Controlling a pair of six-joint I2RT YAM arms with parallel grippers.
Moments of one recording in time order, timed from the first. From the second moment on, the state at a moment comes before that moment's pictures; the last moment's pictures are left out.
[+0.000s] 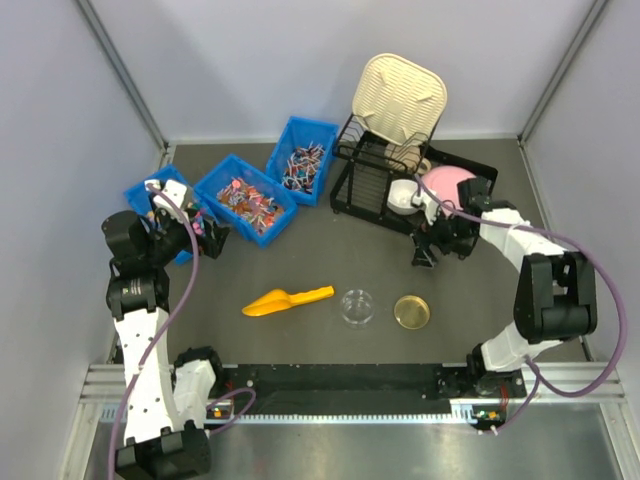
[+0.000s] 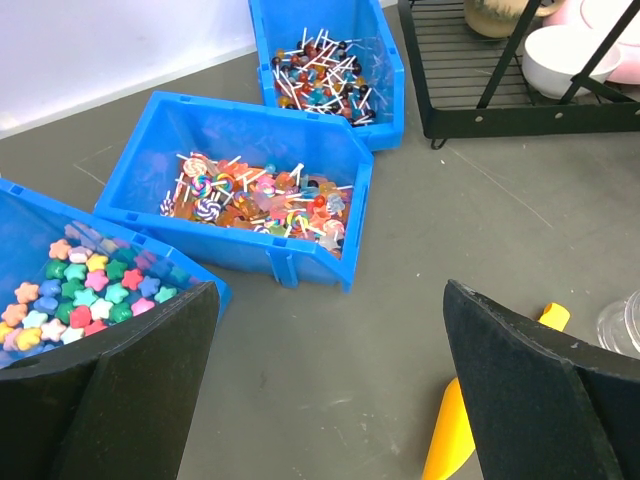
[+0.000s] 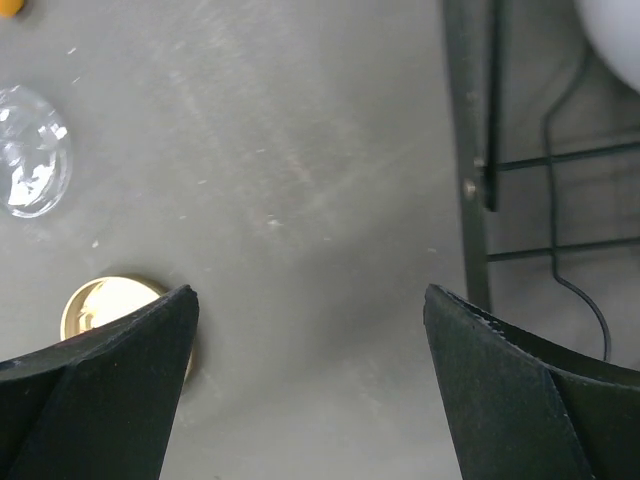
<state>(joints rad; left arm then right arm) 0.28 0.77 0.91 -0.43 0.73 0.21 0.09 1.57 1.02 -0.65 -0.66 -0.72</state>
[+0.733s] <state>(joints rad) 0.31 0.77 0.89 -0.42 0.75 0.20 -0.05 1.81 1.27 -0.37 -0.35 -0.48</state>
